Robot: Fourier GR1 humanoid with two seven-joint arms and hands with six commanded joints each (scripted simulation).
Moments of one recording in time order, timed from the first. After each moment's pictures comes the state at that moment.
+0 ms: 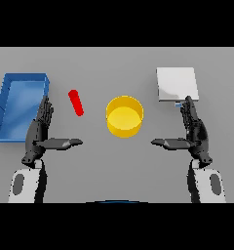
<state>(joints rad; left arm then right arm) 0.00 0.00 0.00 -1.57 0.00 0.00 0.00 0.00 0.00 0.00 -1.57 0.00 0.00 0.00</state>
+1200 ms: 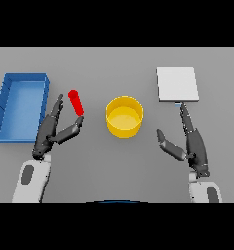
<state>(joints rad) -0.10 0.05 -0.08 -1.45 -0.19 0.02 -0.01 0.13 -0.04 0.14 -1.72 0.25 -0.06 -0.10</state>
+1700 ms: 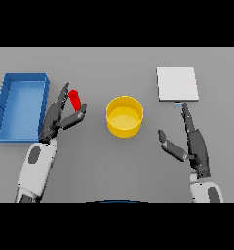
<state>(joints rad) -0.30 0.05 -0.02 -1.18 -0.18 0.03 -0.08 0.13 -0.05 0.13 -1.71 0.26 -0.06 -0.11</state>
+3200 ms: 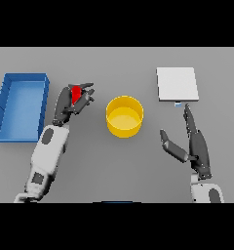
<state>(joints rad) -0.54 -0.01 0.07 -0.89 -0.14 0.12 -0.19 0.15 -0.04 0.13 -1.73 0.25 -0.07 -0.09</state>
